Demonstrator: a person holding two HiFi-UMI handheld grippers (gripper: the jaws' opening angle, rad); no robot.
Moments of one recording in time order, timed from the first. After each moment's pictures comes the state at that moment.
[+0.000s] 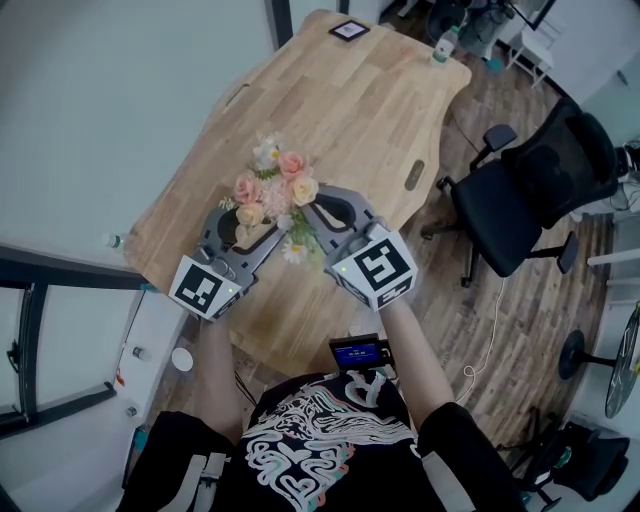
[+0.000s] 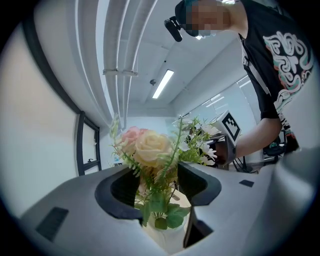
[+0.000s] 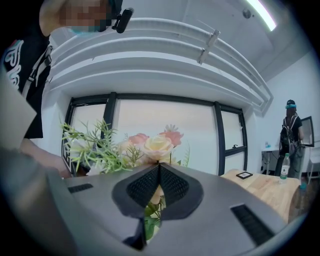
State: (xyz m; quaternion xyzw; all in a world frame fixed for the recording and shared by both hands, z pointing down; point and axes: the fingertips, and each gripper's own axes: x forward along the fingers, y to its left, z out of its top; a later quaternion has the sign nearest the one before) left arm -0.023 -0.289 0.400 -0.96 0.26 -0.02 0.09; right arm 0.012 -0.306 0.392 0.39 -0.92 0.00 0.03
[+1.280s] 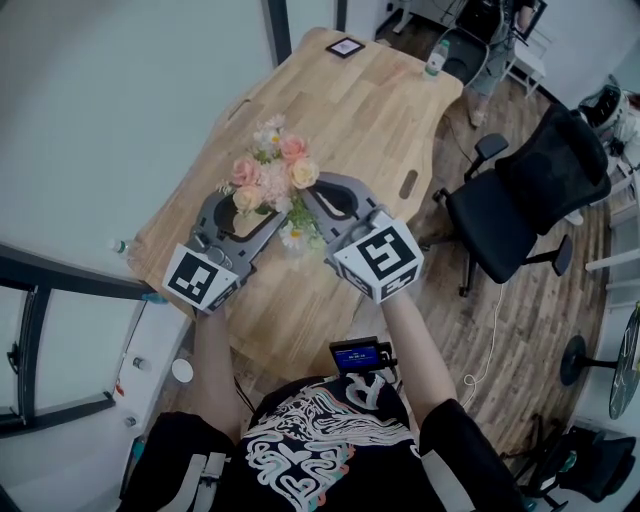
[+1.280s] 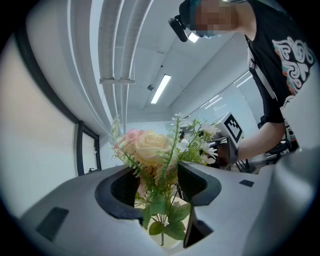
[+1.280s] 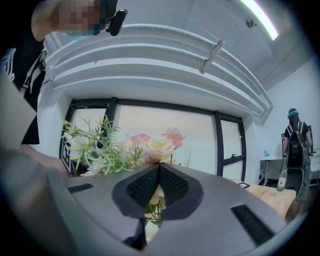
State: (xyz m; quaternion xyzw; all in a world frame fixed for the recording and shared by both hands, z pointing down) left arm -0.015 -0.290 0.346 -0.96 0.26 -0.01 0.12; right arm 0.021 -0.306 0.341 0.39 -0.92 -0.03 0.01
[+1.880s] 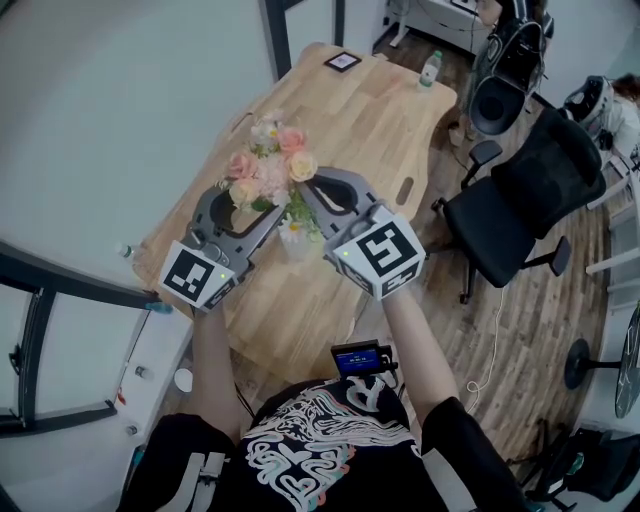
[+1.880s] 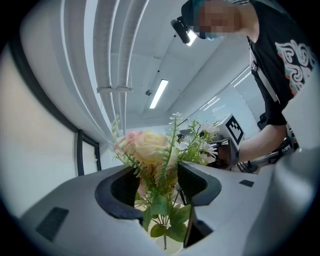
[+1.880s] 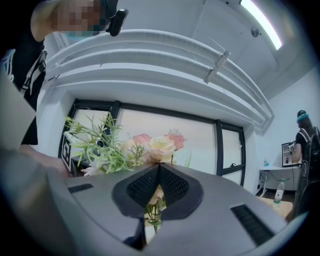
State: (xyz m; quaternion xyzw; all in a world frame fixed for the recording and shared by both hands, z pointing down) left arm -0.018 -0.278 0.309 -0.95 0.26 0.01 0.14; right arm 0.019 -0.292 0.302 0.40 -0.92 -0.07 0.00
